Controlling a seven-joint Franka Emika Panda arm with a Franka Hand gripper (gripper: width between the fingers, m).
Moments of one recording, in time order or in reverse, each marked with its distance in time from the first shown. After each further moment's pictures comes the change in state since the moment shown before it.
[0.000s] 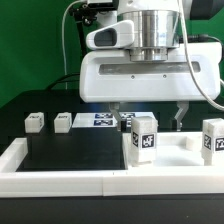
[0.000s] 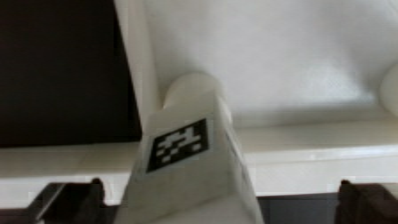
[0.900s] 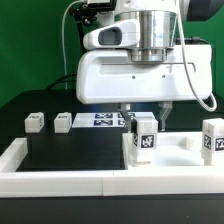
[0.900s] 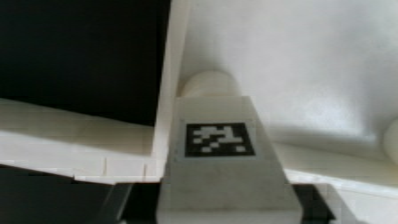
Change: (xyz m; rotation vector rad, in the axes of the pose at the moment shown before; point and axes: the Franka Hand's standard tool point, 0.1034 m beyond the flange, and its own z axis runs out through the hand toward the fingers) arm 0.000 0.004 0.001 -0.011 -0.002 -0.182
